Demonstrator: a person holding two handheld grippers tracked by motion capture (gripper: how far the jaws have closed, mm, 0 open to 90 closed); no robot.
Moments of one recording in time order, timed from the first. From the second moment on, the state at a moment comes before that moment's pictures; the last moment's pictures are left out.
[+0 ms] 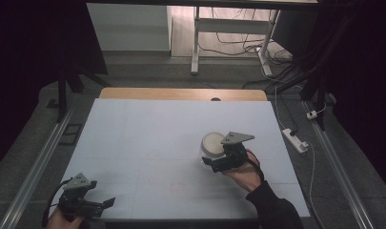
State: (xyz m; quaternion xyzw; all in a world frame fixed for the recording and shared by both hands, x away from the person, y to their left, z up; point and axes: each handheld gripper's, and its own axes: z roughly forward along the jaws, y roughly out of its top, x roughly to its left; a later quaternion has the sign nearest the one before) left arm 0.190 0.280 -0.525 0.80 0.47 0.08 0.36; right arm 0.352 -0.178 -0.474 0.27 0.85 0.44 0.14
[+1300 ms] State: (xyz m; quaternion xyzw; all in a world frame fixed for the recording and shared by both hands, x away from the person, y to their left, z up) left arm 0.190 0.279 -0.525 0.80 0.47 0.09 0.36; right arm 0.312 -0.116 -0.484 0.19 0.88 0.42 0.09
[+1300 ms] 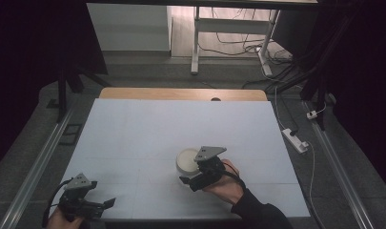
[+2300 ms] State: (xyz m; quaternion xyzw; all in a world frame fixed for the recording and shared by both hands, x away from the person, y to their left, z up) left arm 0.194 0.271 -0.513 0.80 0.43 0.08 0.41; right arm 0.309 -0.115 -0.483 0.19 0.88 0.42 0.09
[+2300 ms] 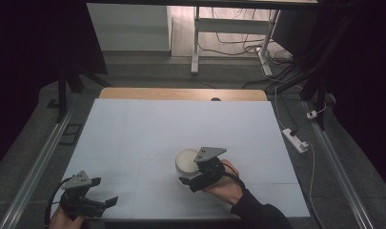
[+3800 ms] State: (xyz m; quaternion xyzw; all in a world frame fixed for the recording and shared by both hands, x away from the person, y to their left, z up) left arm 0.264 0.182 -0.459 0.85 0.26 0.06 0.45; right arm 0.304 -0.114 -0.480 0.17 0.88 0.44 0.09
